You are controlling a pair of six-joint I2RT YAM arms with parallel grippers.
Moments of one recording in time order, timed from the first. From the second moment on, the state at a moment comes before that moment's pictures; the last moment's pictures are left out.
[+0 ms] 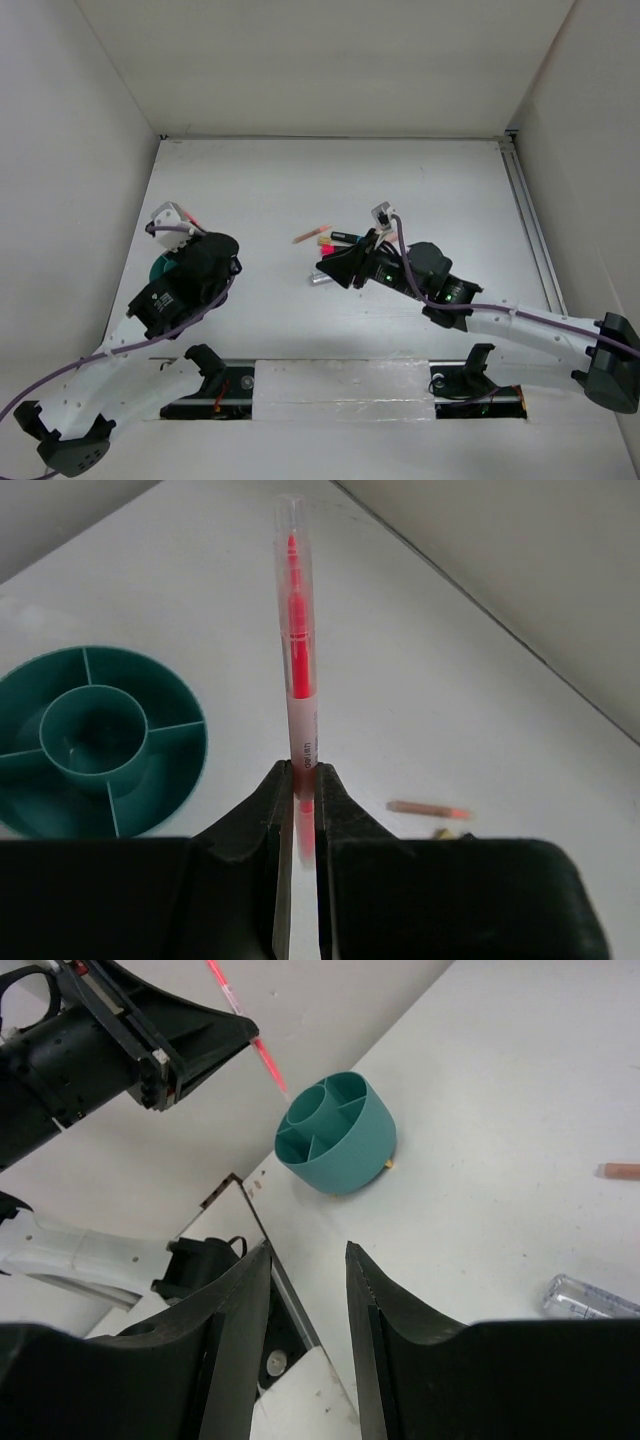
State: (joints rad) left arm -0.75 0.72 0.93 -0.79 -1.01 -0.94; right arm 0.99 1.07 0.67 0.42 -0.07 0.63
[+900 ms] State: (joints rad) left arm -0.75 0.77 0.87 -0.78 -1.37 -1.03; right arm 0.99 1.16 0.66 0.41 -0.26 0.64
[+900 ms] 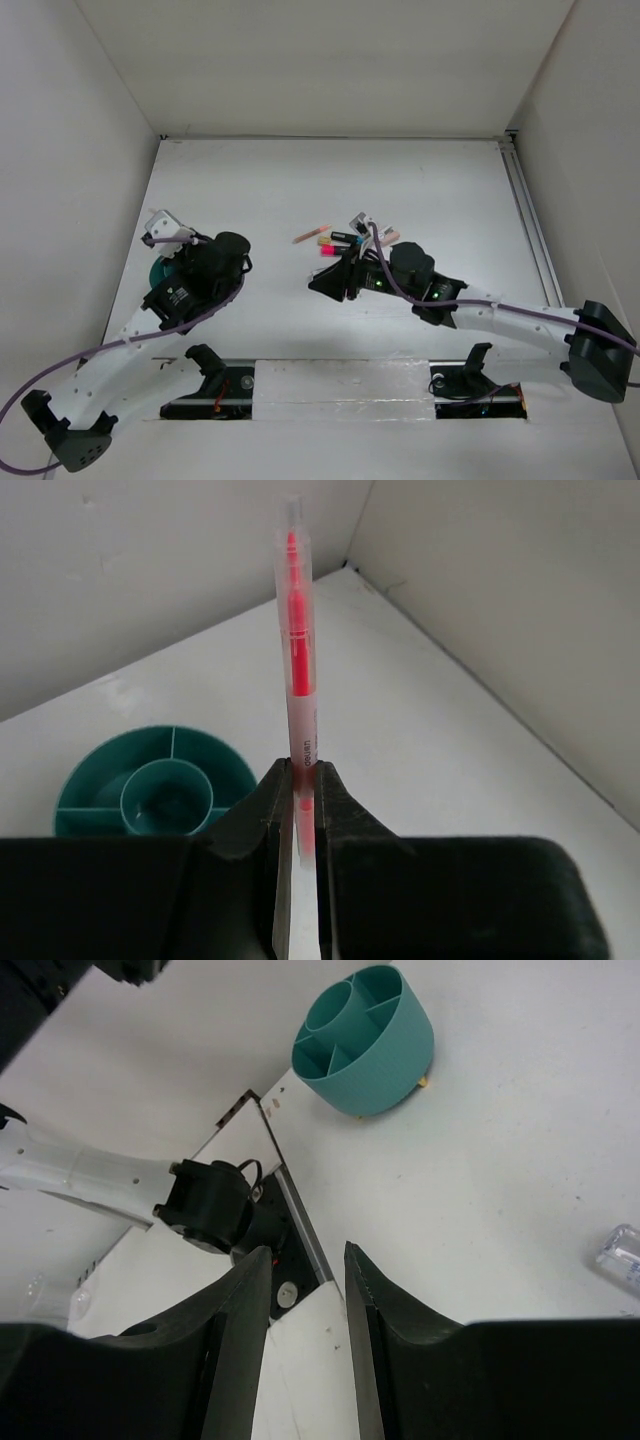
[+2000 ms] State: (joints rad) left arm -0.31 0.94 1.08 -0.57 -1.20 -0.69; right arm 0.97 0.91 0.64 0.25 -0.11 0.62
